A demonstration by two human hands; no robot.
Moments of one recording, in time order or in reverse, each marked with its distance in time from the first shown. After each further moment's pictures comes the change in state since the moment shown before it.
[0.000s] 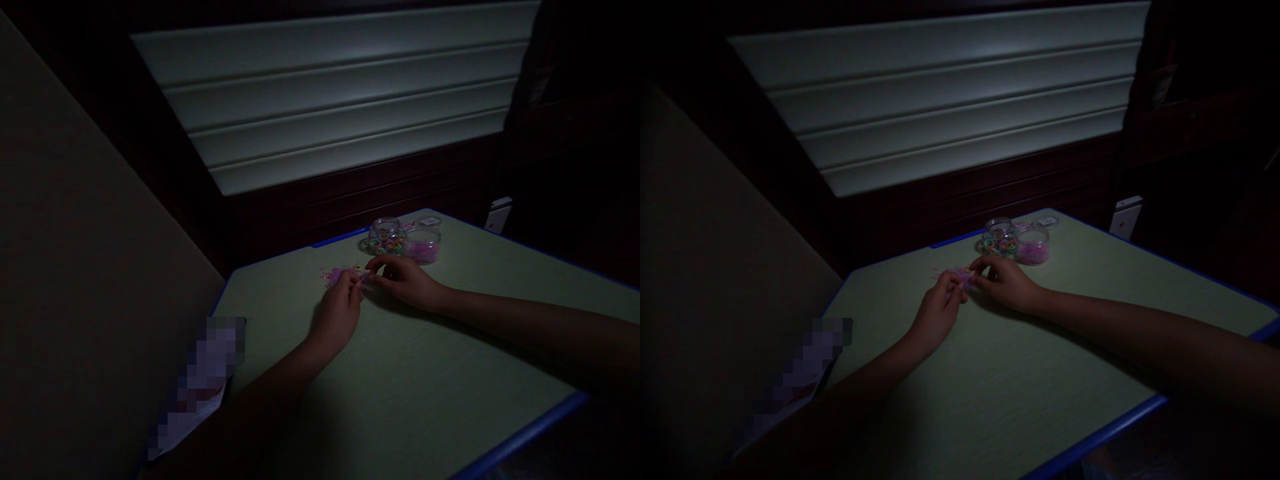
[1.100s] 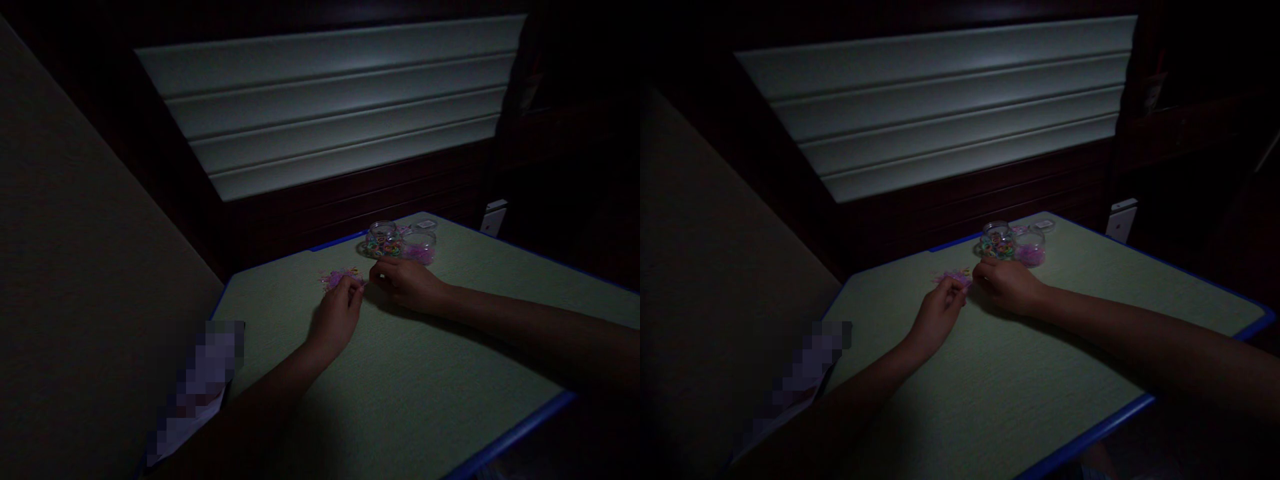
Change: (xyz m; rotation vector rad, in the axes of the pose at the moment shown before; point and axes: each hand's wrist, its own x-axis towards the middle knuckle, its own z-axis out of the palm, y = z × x) left_hand 0.000 0.001 0.001 0.013 0.002 0.025; right_hand -0.004 -0.010 -0.017 -0.518 -0.130 -0.222
